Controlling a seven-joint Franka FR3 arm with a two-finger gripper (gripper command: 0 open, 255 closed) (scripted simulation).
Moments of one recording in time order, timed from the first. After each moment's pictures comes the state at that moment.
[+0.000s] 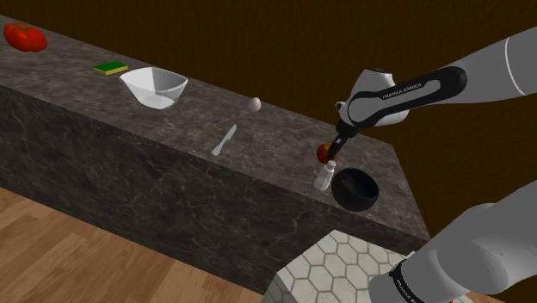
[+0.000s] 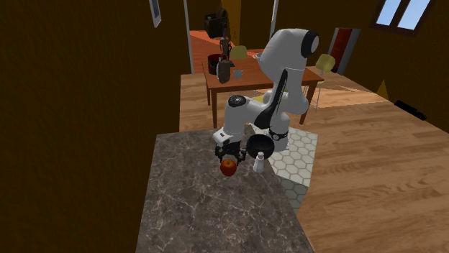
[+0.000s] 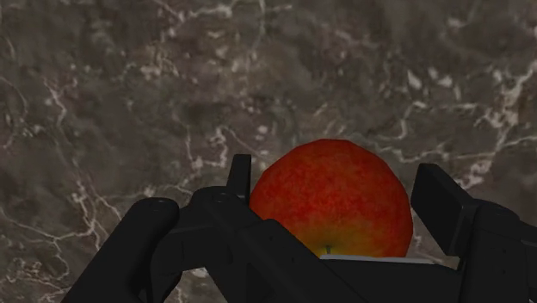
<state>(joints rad) -0.08 -0.17 -0.22 -2.53 -0.12 2.42 -0.51</state>
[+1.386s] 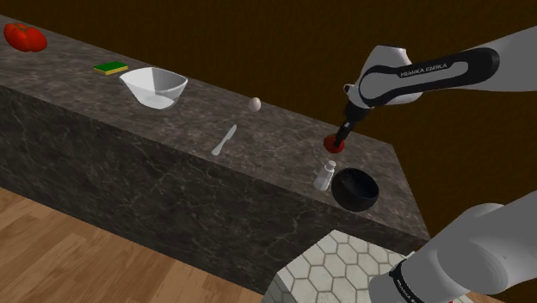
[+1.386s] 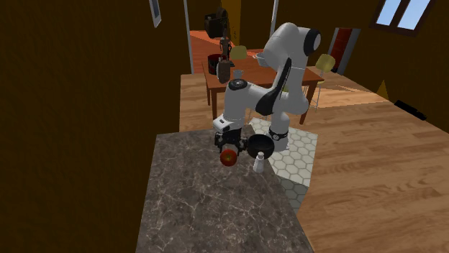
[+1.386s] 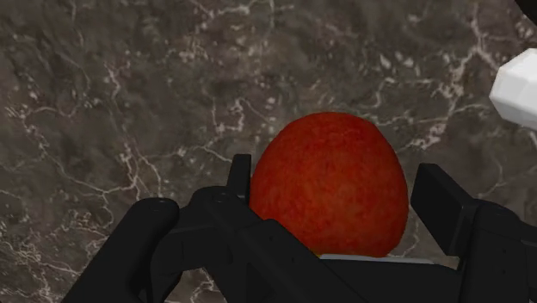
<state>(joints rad) -0.08 -0.28 -0.20 -2.45 -0.13 2.22 -0.50</state>
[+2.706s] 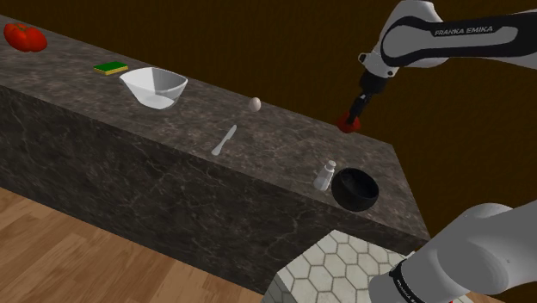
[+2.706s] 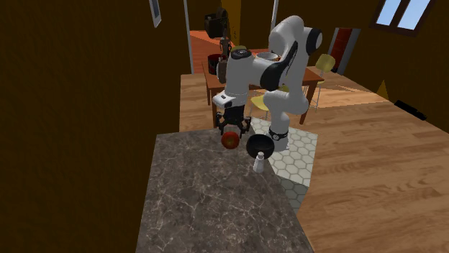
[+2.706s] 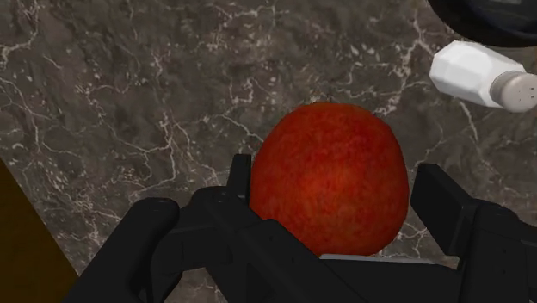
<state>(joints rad) -0.08 -0.39 -0.18 -2.27 -0.12 1.94 -0.51</state>
